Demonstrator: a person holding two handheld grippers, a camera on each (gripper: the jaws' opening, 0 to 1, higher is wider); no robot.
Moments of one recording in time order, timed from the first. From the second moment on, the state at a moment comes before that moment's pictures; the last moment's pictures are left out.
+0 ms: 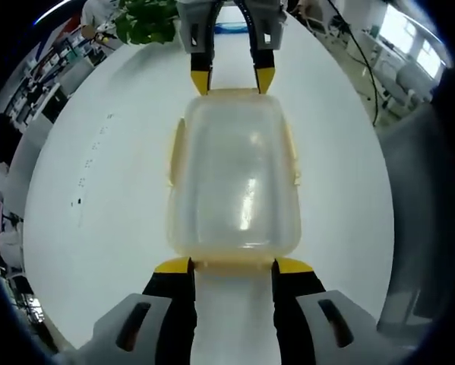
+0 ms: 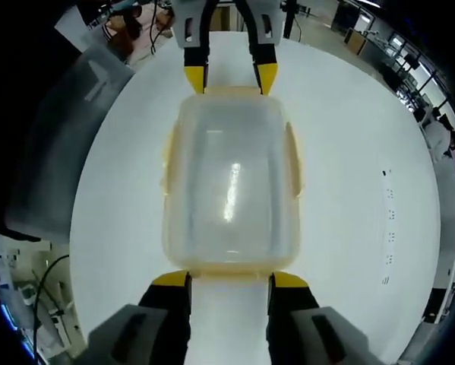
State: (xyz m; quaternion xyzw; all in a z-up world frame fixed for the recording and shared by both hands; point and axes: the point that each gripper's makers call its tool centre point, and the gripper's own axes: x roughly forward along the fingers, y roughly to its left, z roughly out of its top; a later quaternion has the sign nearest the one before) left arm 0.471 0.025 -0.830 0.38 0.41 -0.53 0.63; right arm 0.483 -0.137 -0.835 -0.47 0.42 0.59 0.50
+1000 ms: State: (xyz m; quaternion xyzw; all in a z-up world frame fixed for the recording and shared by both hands) left arm 0.464 0.046 -0.841 0.46 0.35 -0.58 0.57; right arm 0.444 -0.125 -0.841 -0.37 0.44 0.59 0.57
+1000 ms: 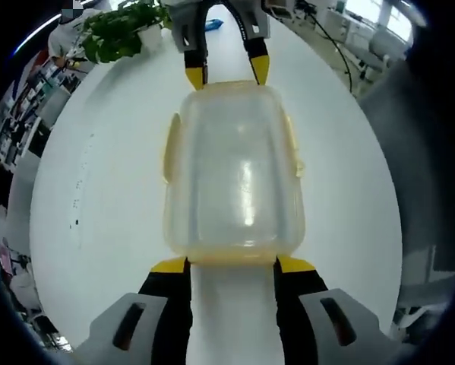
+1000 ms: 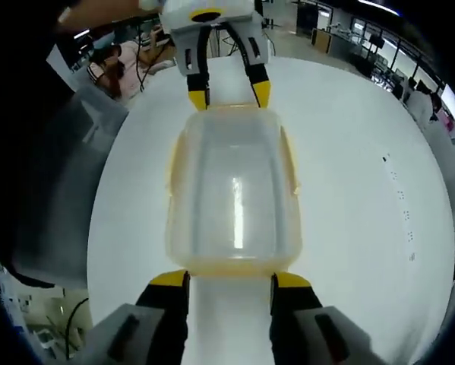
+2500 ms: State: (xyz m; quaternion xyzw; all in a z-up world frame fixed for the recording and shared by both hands) left arm 0.462 -0.037 -0.796 0.28 0.30 -0.62 0.67; right arm 0.460 -0.039 -0.793 -0.34 0.34 0.62 0.62
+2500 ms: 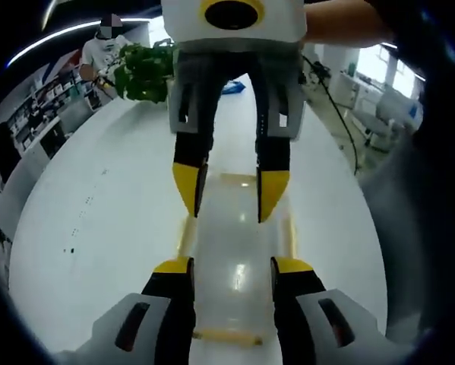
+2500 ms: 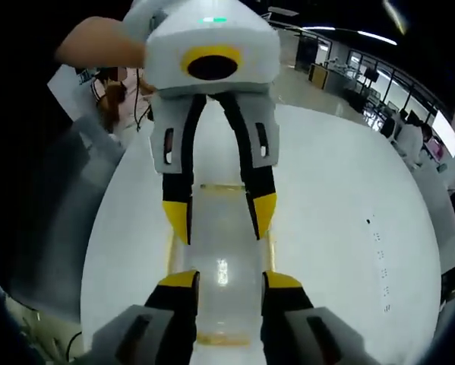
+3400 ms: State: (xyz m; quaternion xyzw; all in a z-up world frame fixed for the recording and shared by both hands) left arm 0.460 -0.046 -0.801 0.30 0.30 -0.62 0.66; right arm 0.461 -0.029 -0.802 -0.36 0.34 0.63 0.60
